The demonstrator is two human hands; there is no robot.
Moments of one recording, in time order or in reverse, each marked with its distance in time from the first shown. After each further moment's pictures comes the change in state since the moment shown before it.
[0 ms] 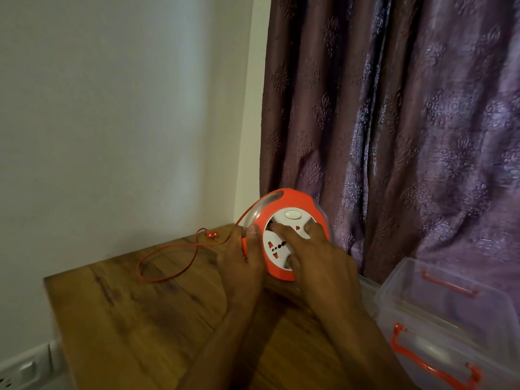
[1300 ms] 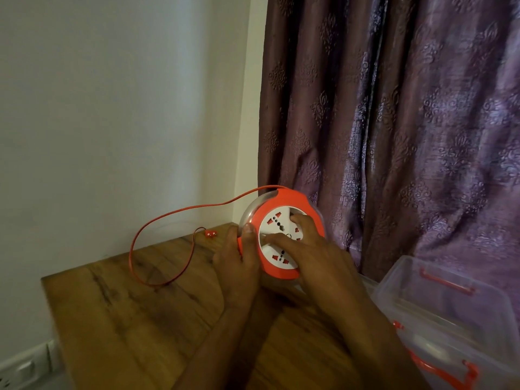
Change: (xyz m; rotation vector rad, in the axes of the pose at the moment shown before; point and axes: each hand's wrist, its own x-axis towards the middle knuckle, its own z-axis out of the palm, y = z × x) left_hand 0.000 0.005 -0.005 0.042 -0.039 -0.030; right_hand 0.007 0.011 -0.003 0.076 -0.211 -0.160
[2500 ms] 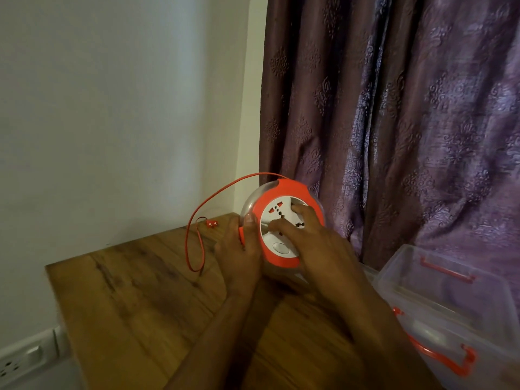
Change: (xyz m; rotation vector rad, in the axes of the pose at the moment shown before) left_hand 0.001 -0.018 0.007 -0.037 0.117 0.057; right_hand -0.002 0.000 0.001 -0.032 0.037 -0.018
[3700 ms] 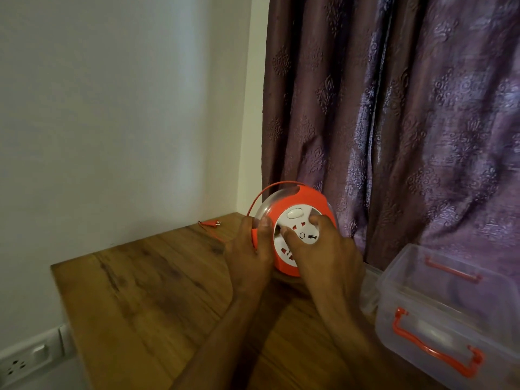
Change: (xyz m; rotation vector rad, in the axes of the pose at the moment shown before) left_hand -0.010 0.006 0.006 0.025 -0.104 0.053; right_hand 0.001 -0.014 0.020 0.250 0.369 0.579
